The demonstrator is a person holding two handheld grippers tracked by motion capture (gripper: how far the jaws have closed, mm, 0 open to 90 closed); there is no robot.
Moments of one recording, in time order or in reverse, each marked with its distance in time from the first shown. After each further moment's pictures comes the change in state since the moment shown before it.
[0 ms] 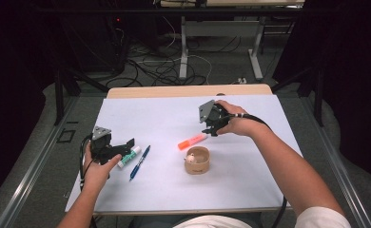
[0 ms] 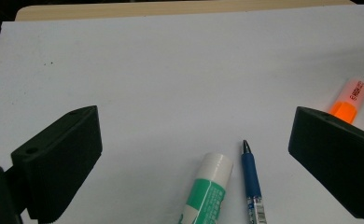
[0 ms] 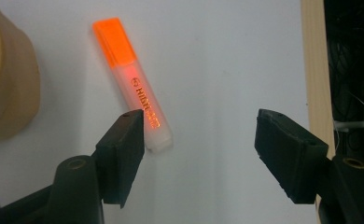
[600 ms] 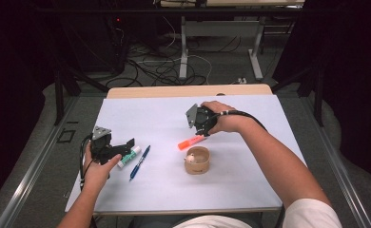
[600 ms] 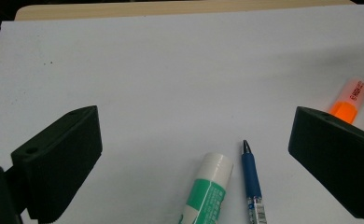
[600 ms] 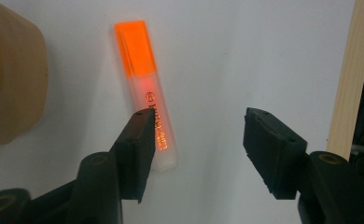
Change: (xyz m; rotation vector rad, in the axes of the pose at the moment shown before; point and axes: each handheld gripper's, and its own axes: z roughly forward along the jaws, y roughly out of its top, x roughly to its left) left arm 0.000 0.000 0.000 -0.001 -0.002 -0.001; right arm -0.003 0.031 0.023 0.077 0.087 -0.155
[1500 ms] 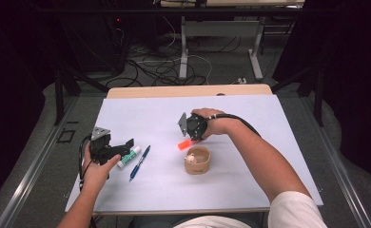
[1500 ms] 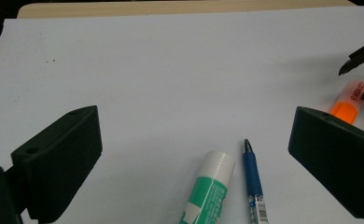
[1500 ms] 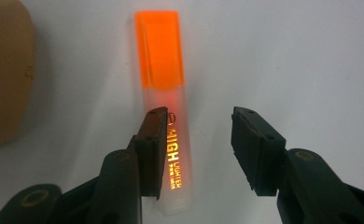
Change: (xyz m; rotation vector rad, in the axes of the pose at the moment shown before) left arm 0.002 -0.001 -0.002 0.001 0.005 -0.005; right arm -0.001 0.011 0.047 0.063 0.135 -0.129
